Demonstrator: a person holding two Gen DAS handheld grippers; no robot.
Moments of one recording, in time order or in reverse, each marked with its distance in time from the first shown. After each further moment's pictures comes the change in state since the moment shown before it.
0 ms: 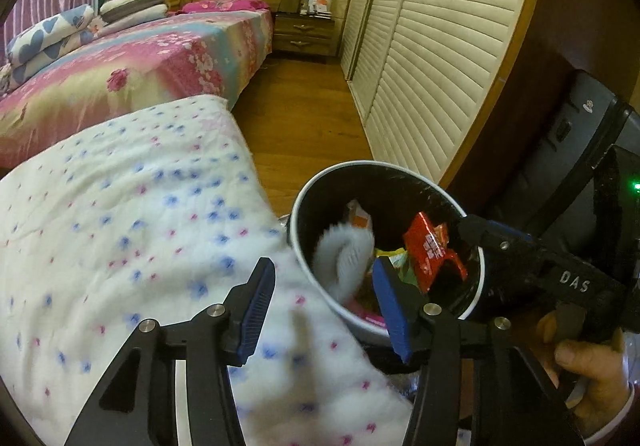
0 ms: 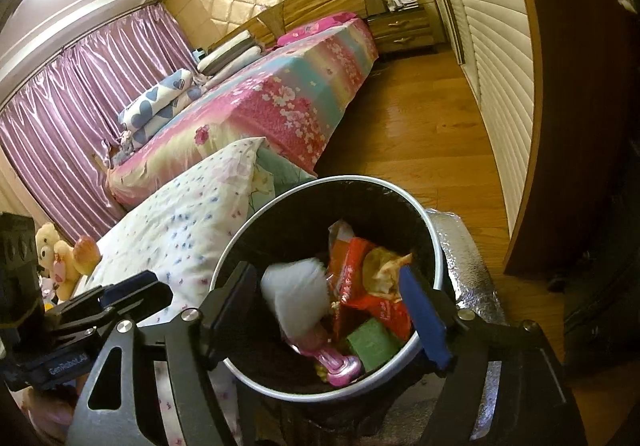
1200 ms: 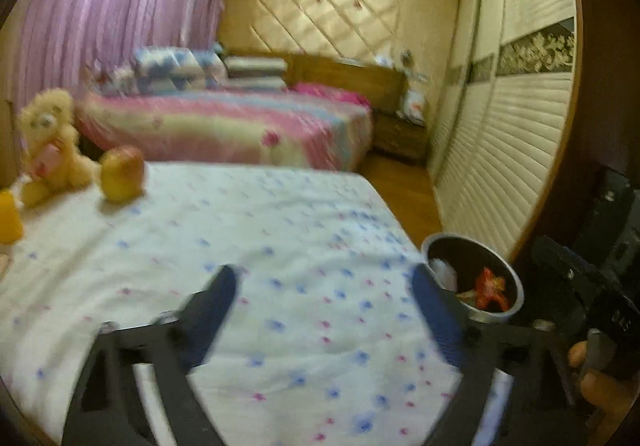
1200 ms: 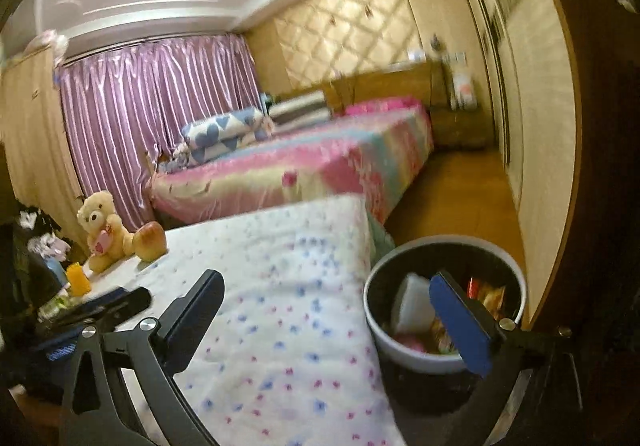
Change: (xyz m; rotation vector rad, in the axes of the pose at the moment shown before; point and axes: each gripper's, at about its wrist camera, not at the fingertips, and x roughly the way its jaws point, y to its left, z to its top) left arm -0.202 0.056 -0.131 -0.191 -0.414 0.298; right arm -0.081 0.134 -0.054 -0.285 -0.320 0.071
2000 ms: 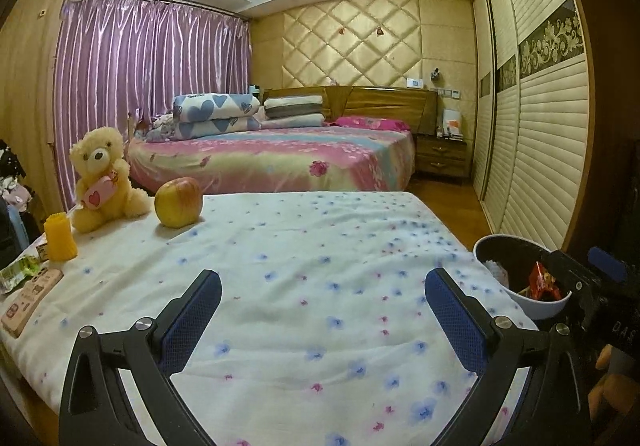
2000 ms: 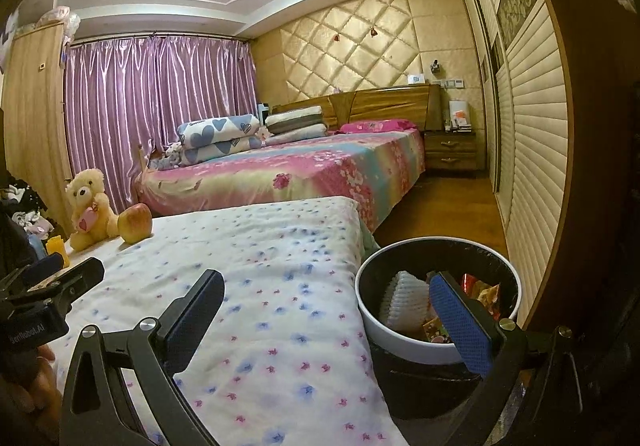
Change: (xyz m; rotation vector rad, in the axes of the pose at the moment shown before) left arm -0.012 -0.010 -0.042 0.088 -0.102 0.156; right arm 0.005 0.009 -0.039 -0.058 -0.050 -0.044
